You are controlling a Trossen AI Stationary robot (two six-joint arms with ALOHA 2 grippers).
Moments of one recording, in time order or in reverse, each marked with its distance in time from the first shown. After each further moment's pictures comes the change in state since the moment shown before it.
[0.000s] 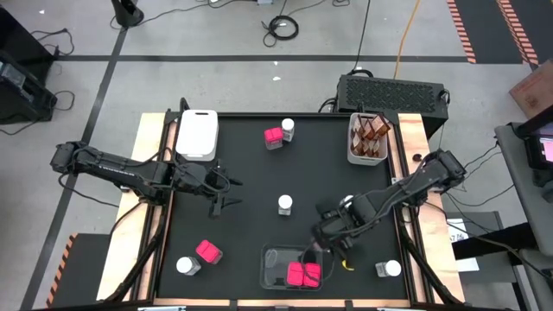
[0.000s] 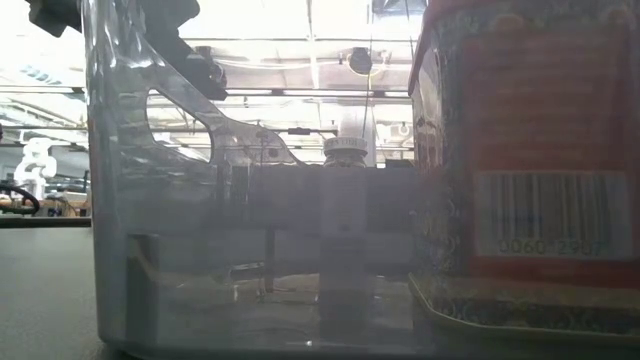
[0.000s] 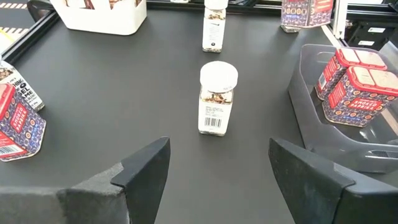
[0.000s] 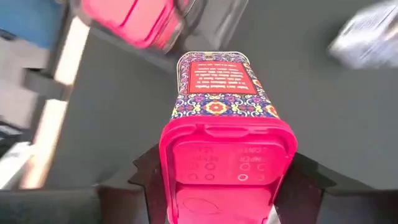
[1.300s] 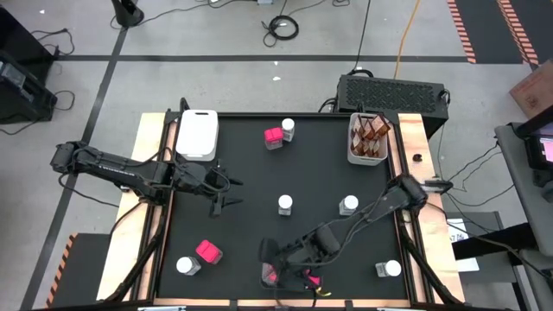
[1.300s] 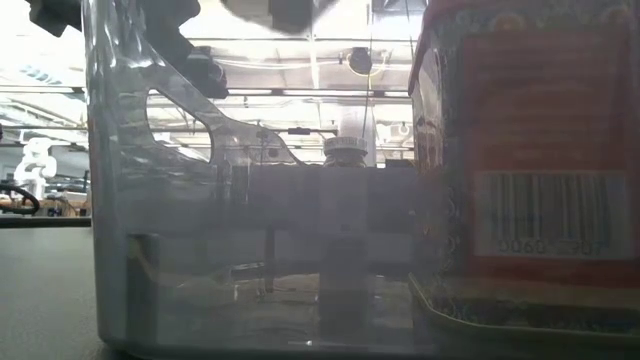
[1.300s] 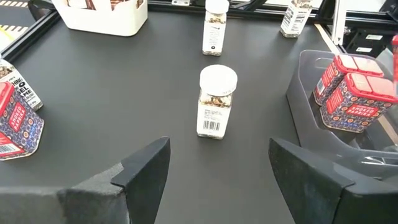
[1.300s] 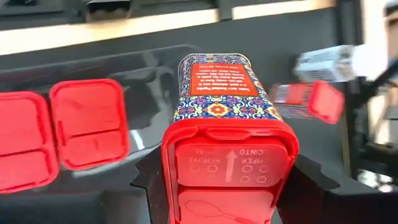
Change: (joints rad) left arm 0.000 0.000 0.000 0.010 0.000 -0.022; right arm 0.034 0.394 0.434 0.326 0.142 -0.938
